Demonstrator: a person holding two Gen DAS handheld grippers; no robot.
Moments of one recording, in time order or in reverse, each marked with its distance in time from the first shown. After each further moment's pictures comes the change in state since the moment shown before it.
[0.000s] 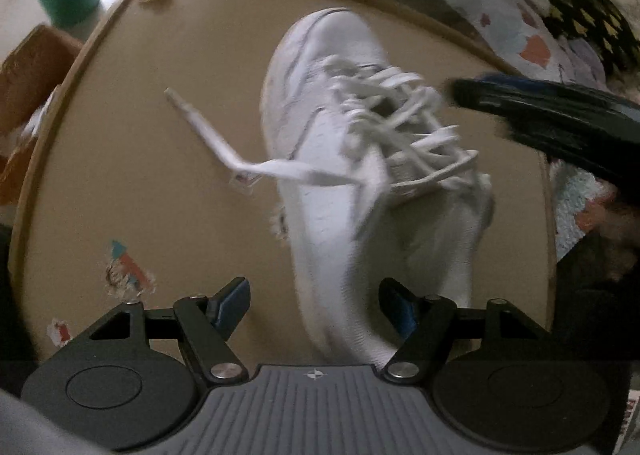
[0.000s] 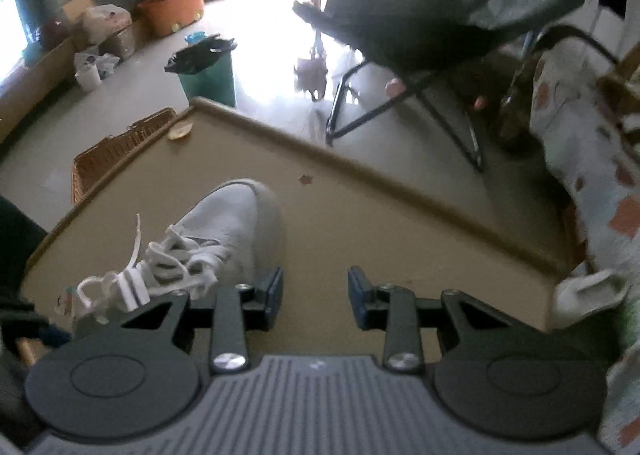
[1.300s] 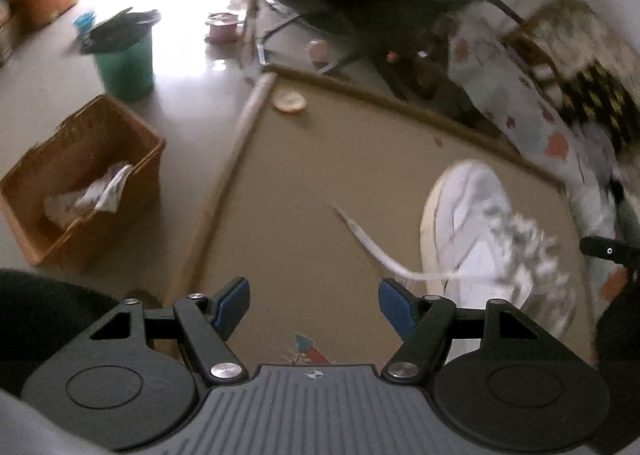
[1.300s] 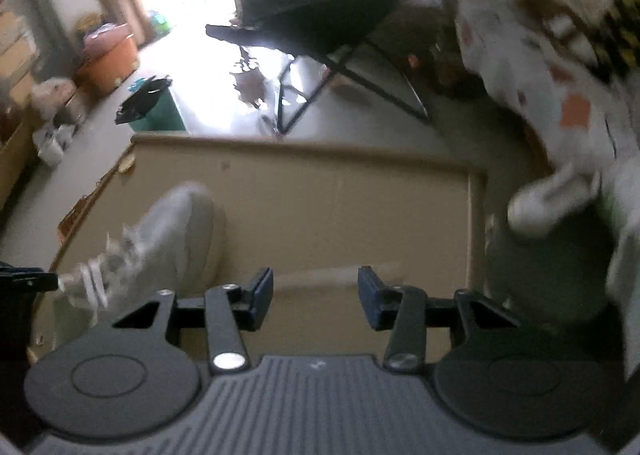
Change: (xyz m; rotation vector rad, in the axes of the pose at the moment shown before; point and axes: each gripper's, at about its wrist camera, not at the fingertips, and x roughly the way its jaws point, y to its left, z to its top) left arm -0.043 0.097 -0.020 0.074 -0.328 0.079; right arm -0.013 -0.062 -0.055 0.347 -0.002 -0.041
